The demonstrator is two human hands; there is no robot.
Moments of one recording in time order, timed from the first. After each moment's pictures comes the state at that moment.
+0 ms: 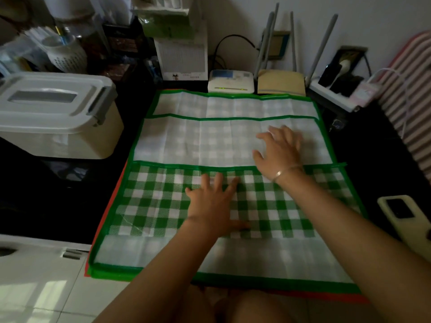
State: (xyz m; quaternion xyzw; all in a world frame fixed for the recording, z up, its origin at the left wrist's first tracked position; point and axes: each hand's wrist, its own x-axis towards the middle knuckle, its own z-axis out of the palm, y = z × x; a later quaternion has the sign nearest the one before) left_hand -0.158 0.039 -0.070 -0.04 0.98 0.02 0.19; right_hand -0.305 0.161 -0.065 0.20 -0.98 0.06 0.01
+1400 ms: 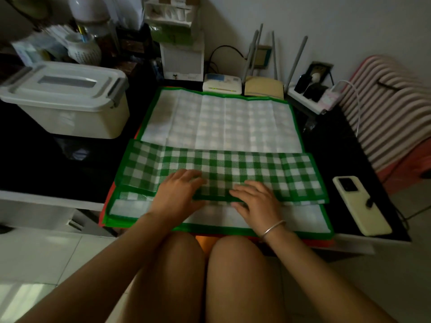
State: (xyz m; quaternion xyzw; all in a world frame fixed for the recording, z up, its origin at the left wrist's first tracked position) left_hand -0.067 0.009 -0.062 0.01 0.99 0.11 -0.03; right_hand -0.147 0.224 -0.098 0.38 -0.91 0.16 0.05
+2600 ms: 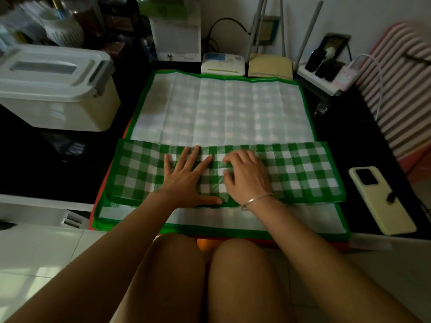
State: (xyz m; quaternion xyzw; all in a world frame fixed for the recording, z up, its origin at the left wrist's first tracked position) left_hand -0.124 -0.002 -0.114 -0.03 0.99 0.08 0.12; right_hand -0.184 0.172 -0.091 0.33 -0.93 0.14 0.04
